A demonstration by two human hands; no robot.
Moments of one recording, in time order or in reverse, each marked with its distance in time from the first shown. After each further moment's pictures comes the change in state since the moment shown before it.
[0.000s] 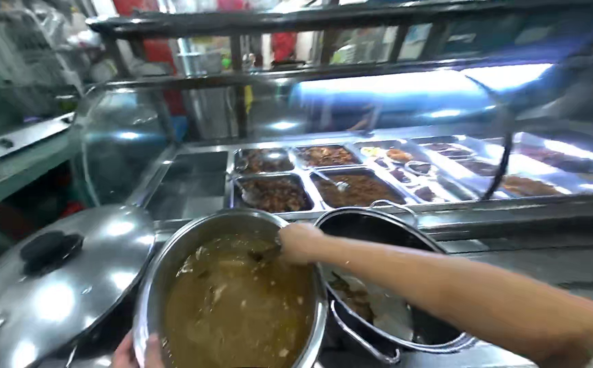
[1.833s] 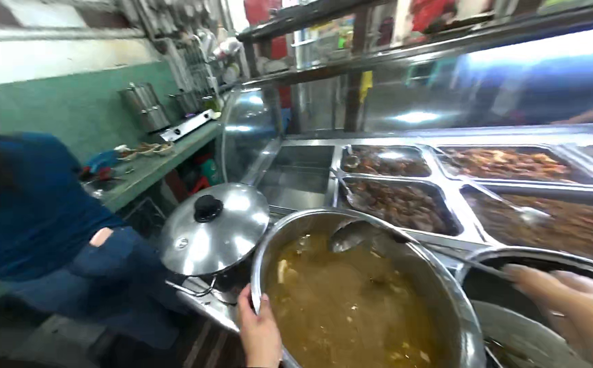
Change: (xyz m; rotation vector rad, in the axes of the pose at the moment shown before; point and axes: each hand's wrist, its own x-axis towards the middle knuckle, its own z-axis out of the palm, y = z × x) left_hand -0.002 0.012 0.004 0.017 0.072 -0.139; right_hand -0.088 0.071 0.028 -0.086 0.600 -0.210
